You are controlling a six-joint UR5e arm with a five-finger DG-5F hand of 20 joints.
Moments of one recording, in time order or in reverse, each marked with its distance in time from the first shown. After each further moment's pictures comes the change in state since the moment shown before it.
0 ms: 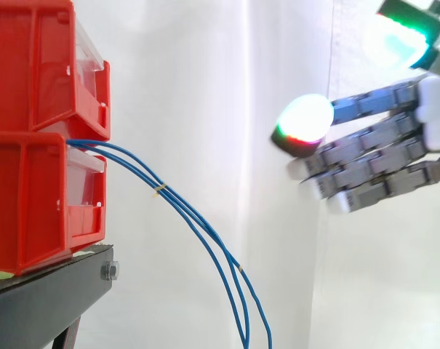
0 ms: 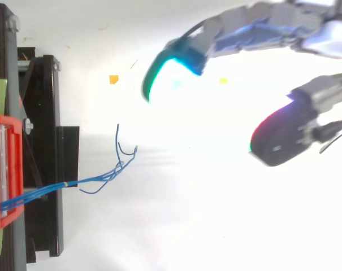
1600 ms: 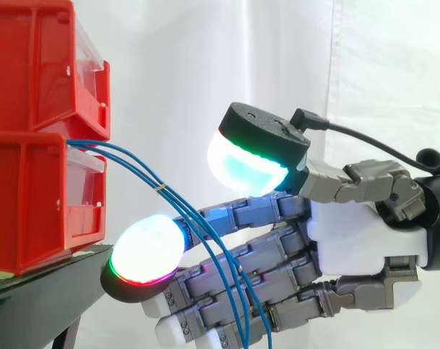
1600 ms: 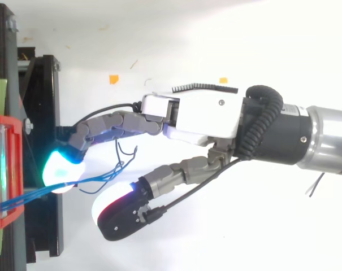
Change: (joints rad) arm 0.102 -0.309 0.222 0.103 0.081 0.016
